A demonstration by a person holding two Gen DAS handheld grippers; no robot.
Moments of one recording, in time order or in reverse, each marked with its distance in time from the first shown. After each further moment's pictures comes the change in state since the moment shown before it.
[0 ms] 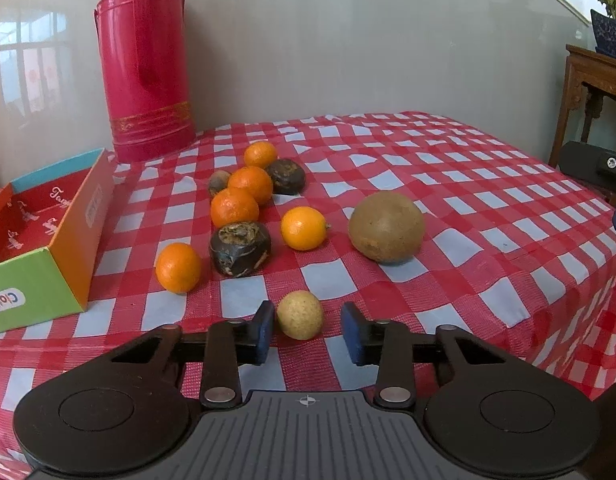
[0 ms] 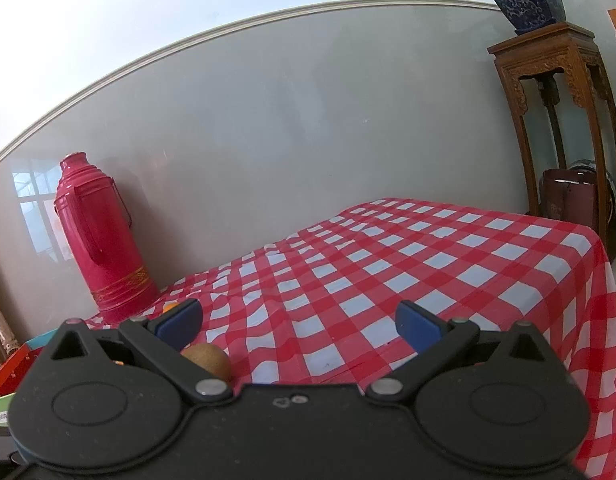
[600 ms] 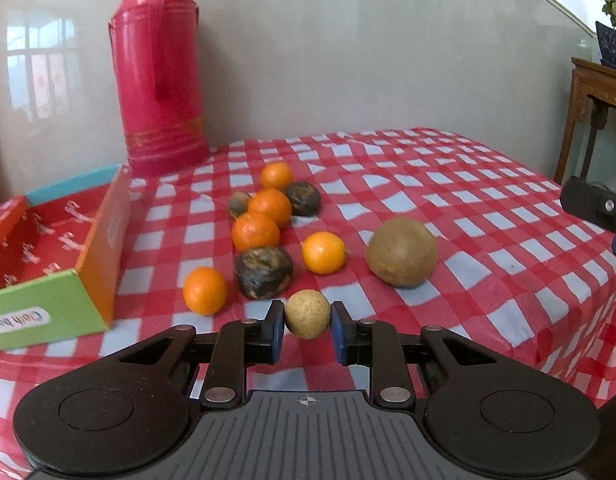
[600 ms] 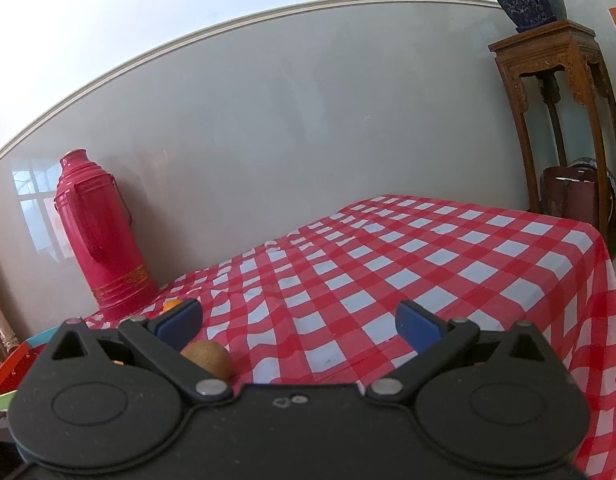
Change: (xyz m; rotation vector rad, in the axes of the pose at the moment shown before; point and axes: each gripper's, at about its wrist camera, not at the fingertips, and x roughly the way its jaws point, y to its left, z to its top) left arm -0.013 0.012 0.013 -0.006 -0.044 0.034; right arm 0.002 0.003 0.001 -0.003 0.010 -0.001
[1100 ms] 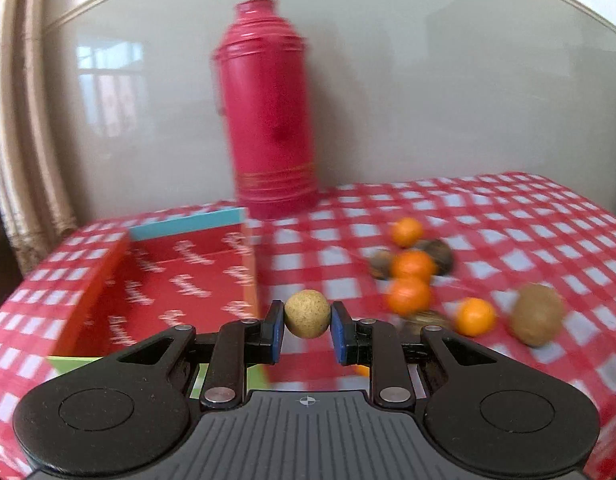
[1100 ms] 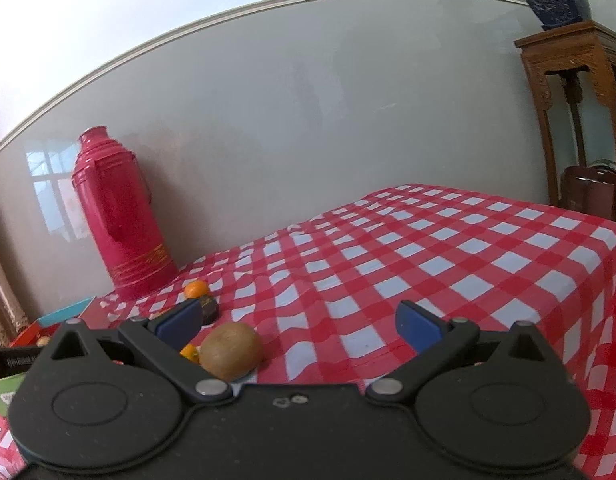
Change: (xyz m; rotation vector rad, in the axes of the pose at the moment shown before) left arm -0.005 0.085 0.031 -0.062 -0.075 0.233; right arm 0.008 0.025 -0.010 -0.047 0.042 0.046
